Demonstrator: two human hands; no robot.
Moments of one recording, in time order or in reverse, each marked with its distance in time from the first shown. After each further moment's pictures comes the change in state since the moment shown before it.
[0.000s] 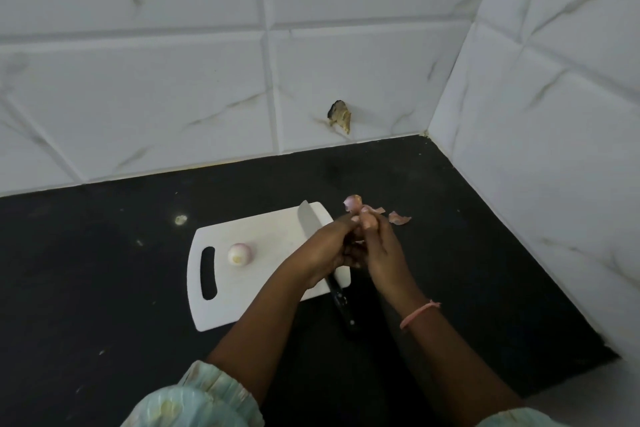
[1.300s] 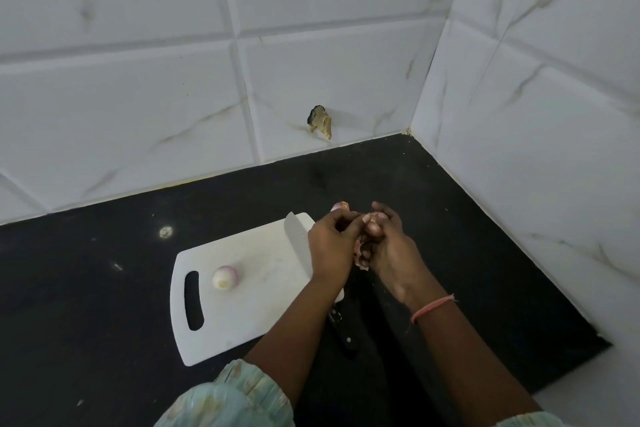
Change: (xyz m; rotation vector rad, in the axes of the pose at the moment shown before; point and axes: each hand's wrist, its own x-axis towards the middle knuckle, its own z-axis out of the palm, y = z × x) left_hand 0.042 -0.009 0.031 0.242 0.555 0.421; right_hand 0.028 -0.017 -0.022 0.533 0.140 0.390
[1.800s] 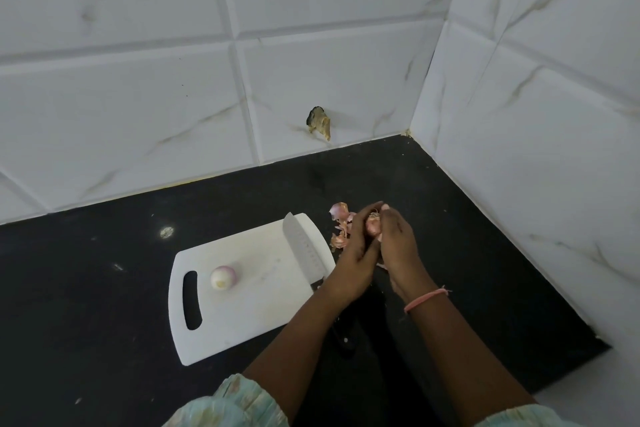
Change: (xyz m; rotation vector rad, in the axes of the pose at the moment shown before) left_hand -0.023 -0.006 0.009 -0.193 -0.507 0.052; right_hand 0.003 -0.006 0.005 -0.382 0.208 -0.205
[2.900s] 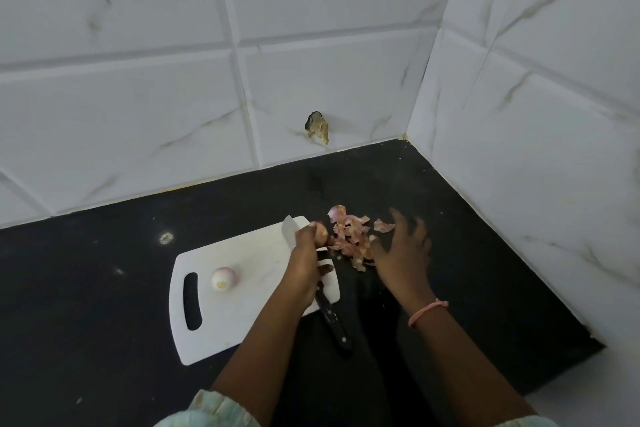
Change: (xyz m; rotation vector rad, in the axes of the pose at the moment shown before) left_hand -0.003 -0.002 -0.046 -0.385 0.484 -0.595; right_hand -0.003 0.021 -0.022 -0.880 0.133 -0.218
